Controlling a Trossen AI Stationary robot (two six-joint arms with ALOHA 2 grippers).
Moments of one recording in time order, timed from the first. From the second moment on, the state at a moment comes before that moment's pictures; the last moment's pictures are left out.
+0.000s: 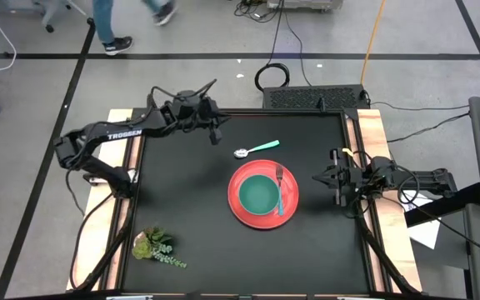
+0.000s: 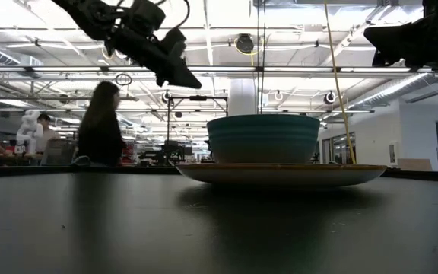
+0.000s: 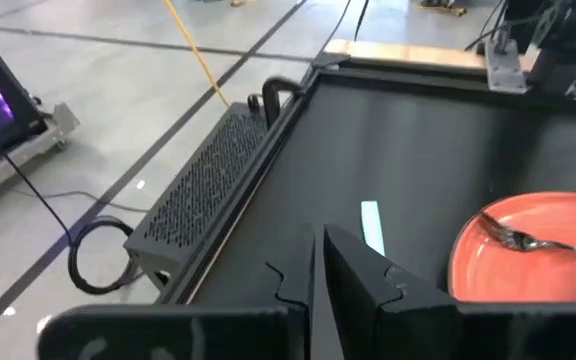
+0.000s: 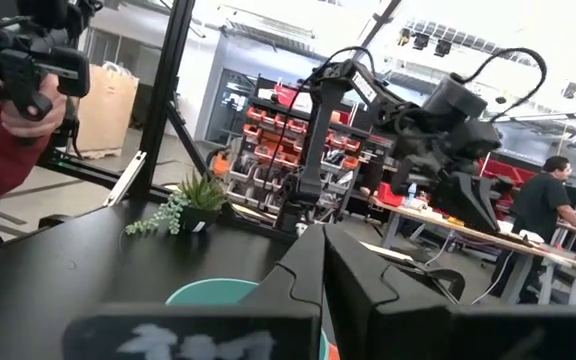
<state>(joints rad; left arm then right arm) 0.54 1.44 0.97 0.07 0.16 0.16 0.00 0.00 0.02 0.19 -0.10 -0.27</state>
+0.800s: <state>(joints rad) 0.53 1.50 0.99 0.13 0.12 0.21 0.00 0.00 0.02 0.18 -0.10 -0.27</state>
